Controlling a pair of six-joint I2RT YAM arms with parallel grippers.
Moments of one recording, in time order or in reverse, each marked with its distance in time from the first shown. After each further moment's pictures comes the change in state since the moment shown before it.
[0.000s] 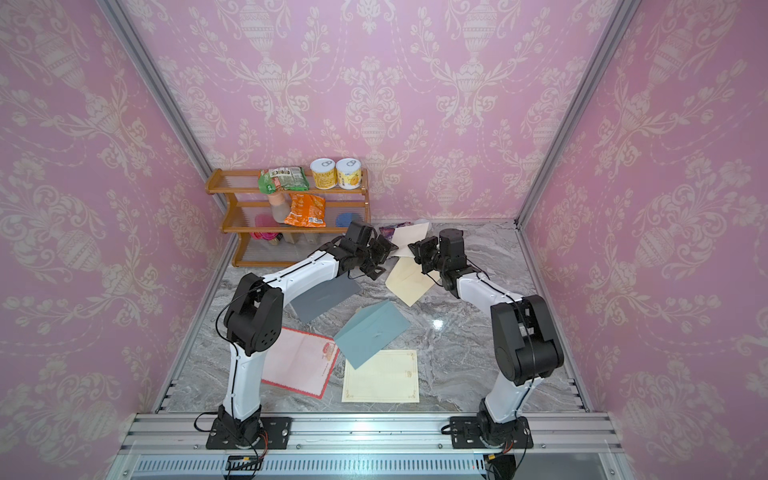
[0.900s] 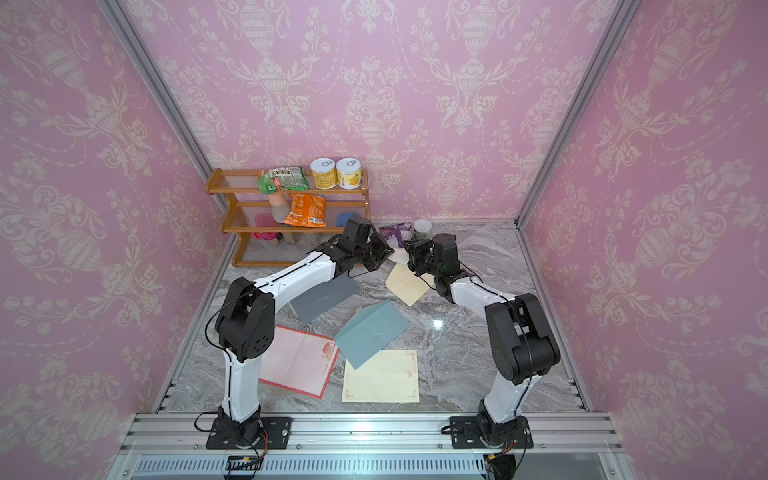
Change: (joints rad) left arm -0.016 -0.082 -0.019 0.022 -0.034 0.172; right arm 0.038 0.021 -0.048 0.108 0.011 0.029
